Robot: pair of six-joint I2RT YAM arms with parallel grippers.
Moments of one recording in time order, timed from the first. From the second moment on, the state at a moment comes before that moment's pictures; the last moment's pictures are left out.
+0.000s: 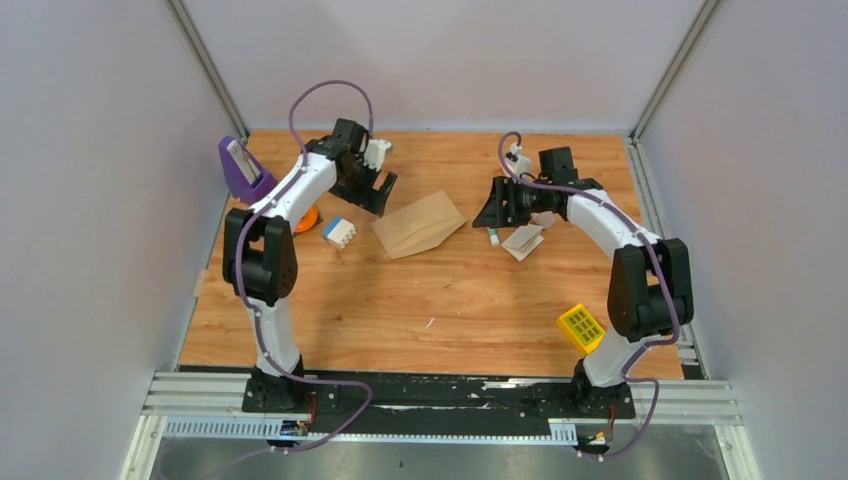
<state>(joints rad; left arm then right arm) -0.30 1.99 1.73 -0.83 0.15 0.19 0.18 1.70 1.25 -0.46 -0.79 0.12</state>
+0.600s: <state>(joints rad) 0.00 1.37 1.22 -0.83 0.36 0.31 0.33 2.00 1.31 -0.38 -0.76 0.42</state>
